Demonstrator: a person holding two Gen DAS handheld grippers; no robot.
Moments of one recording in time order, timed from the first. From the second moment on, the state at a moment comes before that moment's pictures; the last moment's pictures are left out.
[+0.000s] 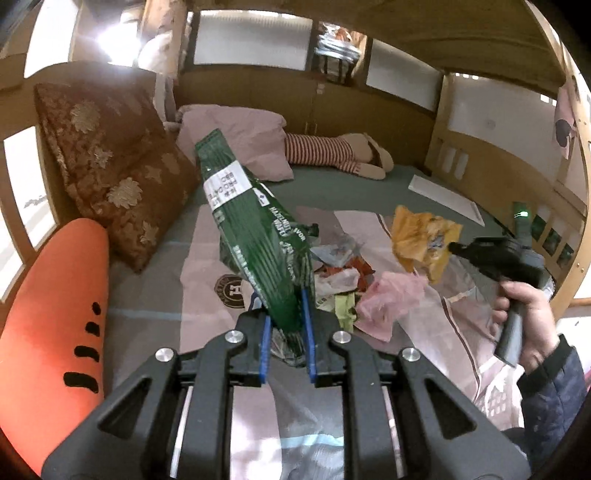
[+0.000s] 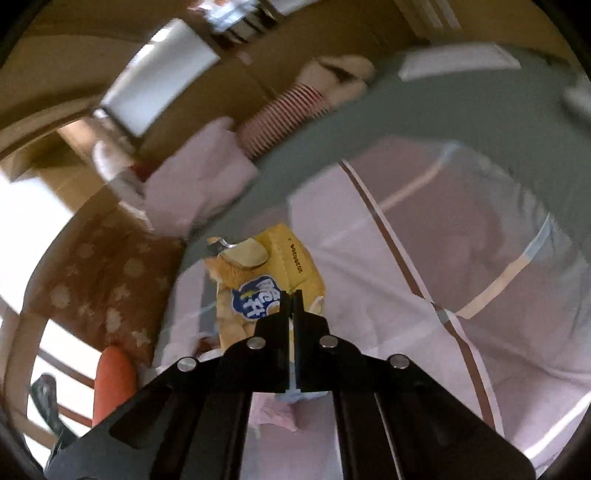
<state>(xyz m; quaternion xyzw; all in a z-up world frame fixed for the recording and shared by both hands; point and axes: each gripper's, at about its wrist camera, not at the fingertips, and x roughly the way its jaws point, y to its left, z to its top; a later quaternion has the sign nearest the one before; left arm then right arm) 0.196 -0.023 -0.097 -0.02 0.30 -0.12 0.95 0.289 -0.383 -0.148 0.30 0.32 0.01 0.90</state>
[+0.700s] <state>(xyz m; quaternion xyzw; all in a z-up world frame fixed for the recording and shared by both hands) 0.190 -0.027 -0.144 0.01 0.34 -0.06 0.94 0.162 -0.274 -0.122 0.07 0.26 -0.01 0.96</state>
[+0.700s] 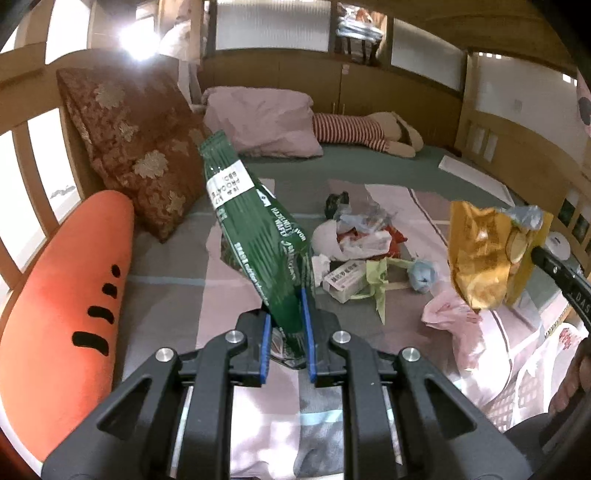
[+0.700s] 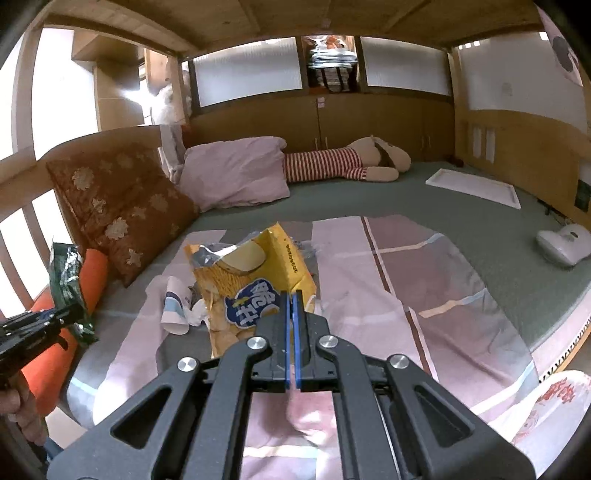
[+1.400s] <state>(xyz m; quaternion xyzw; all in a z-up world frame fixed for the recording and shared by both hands) 0.193 -0.029 -0.152 0.02 0.33 -0.05 0.94 0.160 -0.277 -0.115 0.07 0.22 -0.01 0.97</state>
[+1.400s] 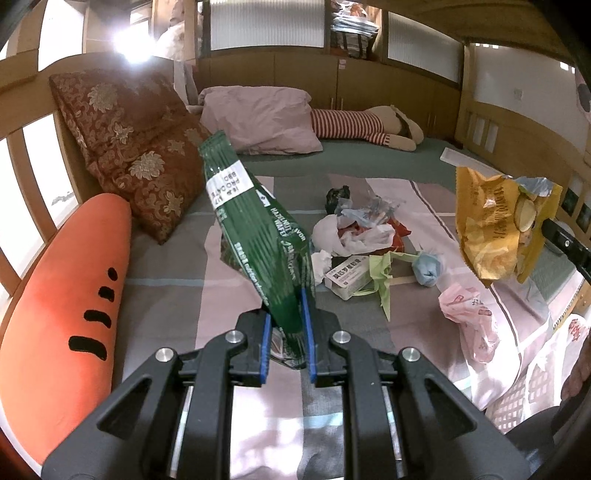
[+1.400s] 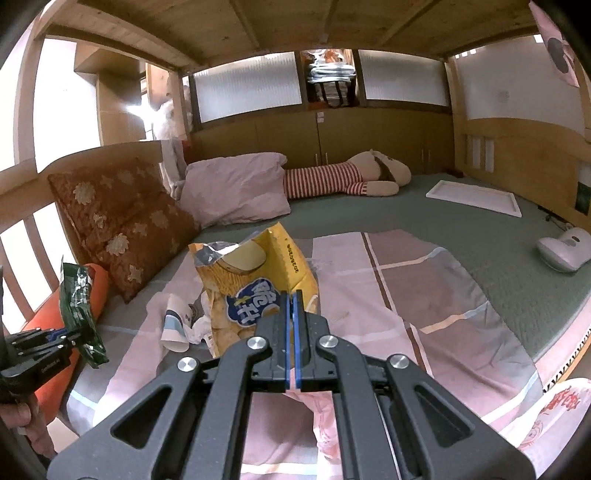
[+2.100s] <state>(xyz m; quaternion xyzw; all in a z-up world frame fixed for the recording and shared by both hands) 0.187 -0.033 -0.144 0.03 0.32 -0.07 0.94 0.112 -0.312 -0.075 0.08 0.20 -0.01 0.98</state>
